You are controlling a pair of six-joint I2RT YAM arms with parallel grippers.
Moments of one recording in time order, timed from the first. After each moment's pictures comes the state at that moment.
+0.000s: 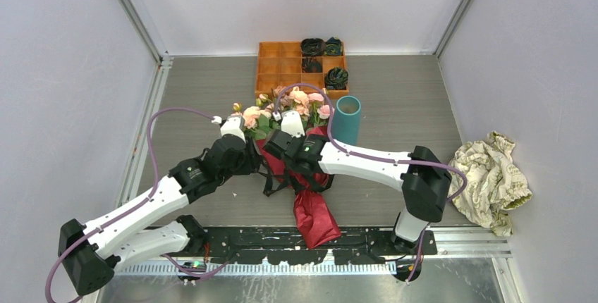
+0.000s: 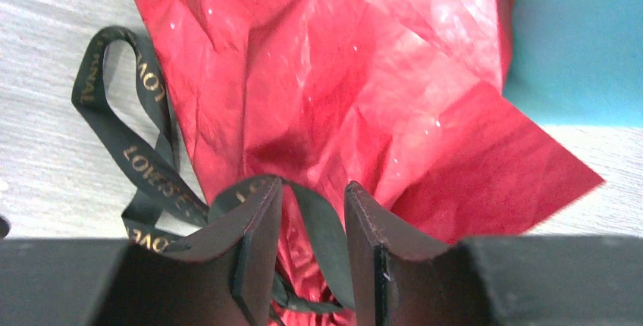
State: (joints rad) left arm -0.83 0.91 0.72 -0.49 -0.31 -0.70; right arm 1.11 1.65 1.28 -0.69 0.58 0.66
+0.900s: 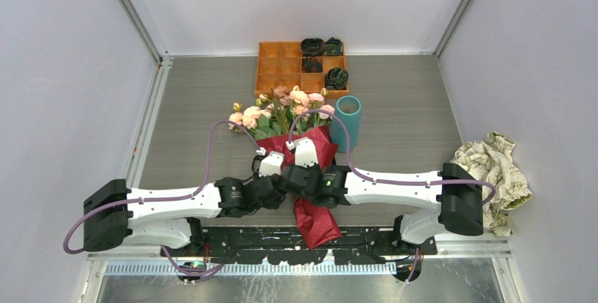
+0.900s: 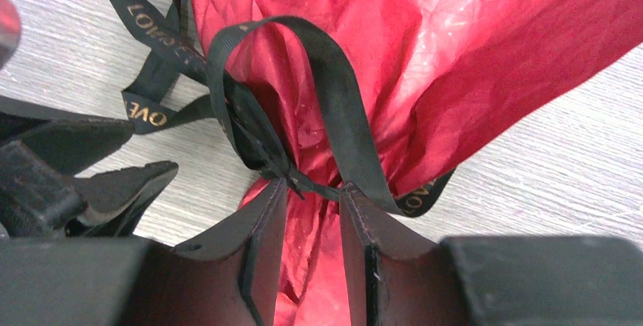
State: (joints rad) left arm -1.24 1.18 0.64 -0.42 -0.48 -0.80; right arm 1.30 1.44 1.01 -0.65 0.60 0.81
